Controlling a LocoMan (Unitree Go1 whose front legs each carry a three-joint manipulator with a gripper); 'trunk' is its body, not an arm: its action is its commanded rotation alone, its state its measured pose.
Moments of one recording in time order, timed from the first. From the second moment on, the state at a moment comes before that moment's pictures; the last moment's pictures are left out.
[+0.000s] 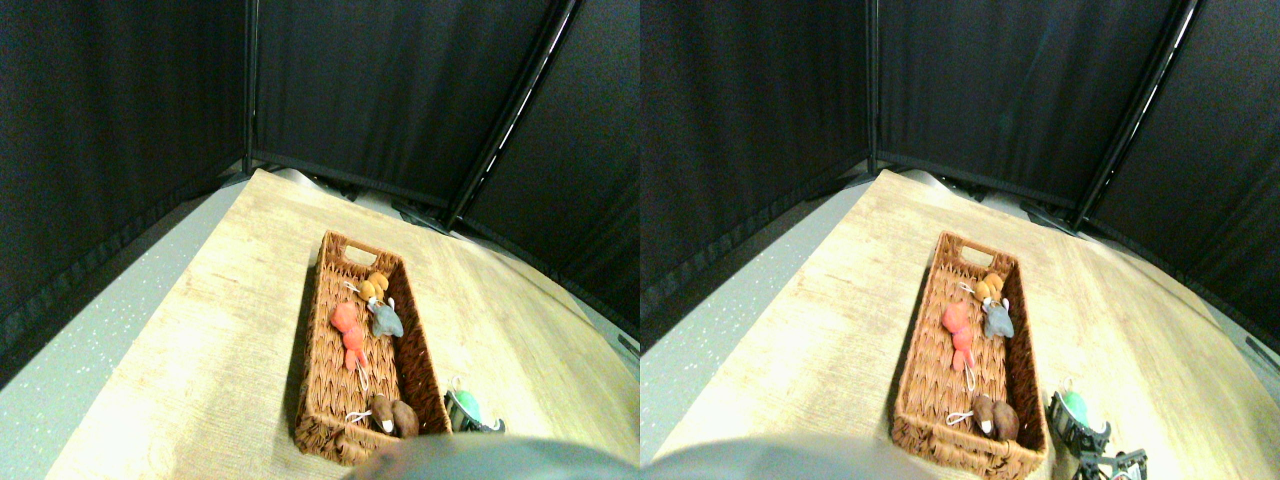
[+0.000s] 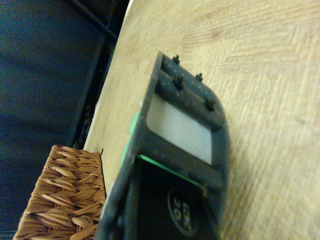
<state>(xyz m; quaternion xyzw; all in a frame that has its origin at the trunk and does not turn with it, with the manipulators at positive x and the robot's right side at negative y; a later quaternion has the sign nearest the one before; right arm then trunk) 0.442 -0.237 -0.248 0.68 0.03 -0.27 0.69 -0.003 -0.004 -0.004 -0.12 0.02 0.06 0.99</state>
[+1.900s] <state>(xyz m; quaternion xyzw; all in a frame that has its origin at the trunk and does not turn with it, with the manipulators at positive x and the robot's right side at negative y) 0.528 -0.126 -0.138 0.61 0.14 0.04 0.78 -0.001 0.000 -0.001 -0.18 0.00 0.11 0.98</state>
